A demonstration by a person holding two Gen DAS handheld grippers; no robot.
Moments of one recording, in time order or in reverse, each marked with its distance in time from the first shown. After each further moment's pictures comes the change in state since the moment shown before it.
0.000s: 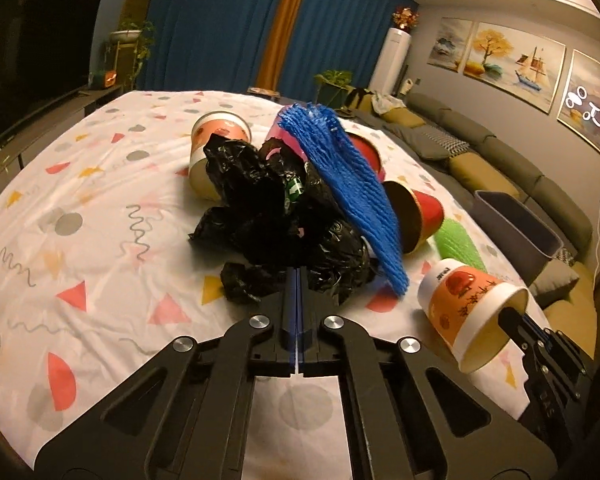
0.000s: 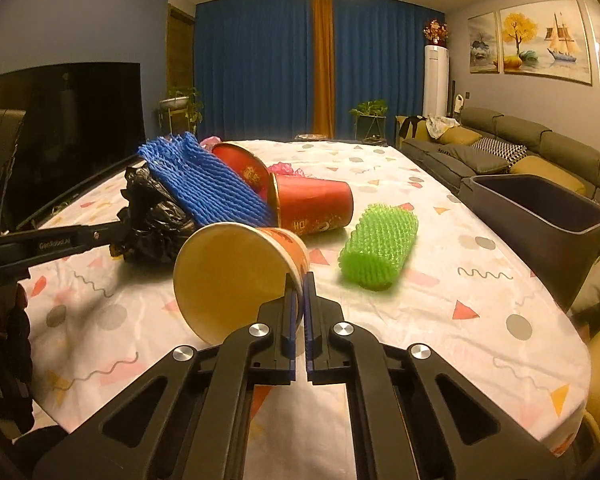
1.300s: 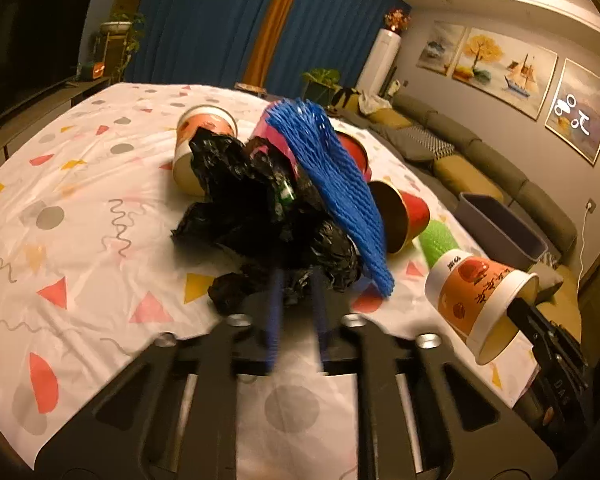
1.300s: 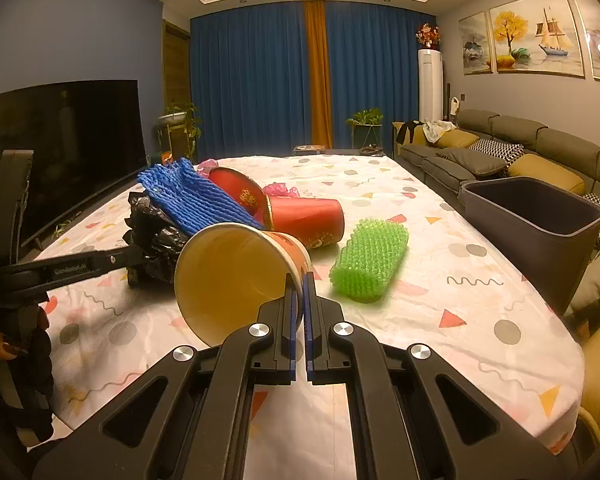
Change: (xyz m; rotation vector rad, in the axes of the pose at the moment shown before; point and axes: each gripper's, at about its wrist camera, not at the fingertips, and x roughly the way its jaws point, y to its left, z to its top) left arm 0.014 0.003 -0.002 -0.022 0.023 -0.068; right arm -0.014 -0.006 0.008 0.035 -0.036 0.008
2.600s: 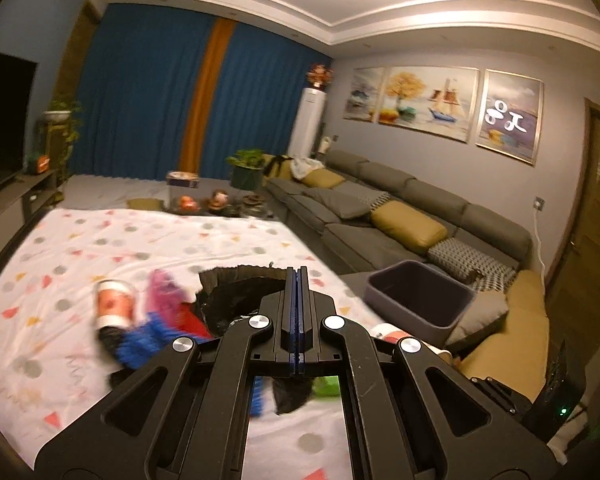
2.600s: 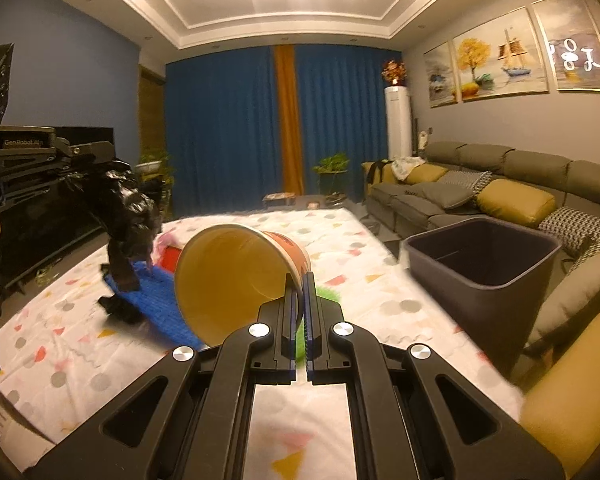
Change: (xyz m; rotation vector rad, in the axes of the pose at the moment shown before) left arm -0.072 -0.132 0.094 0.196 -0.257 -0.194; right arm -0.046 -0.062 0.037 0.057 -0.182 -0.105
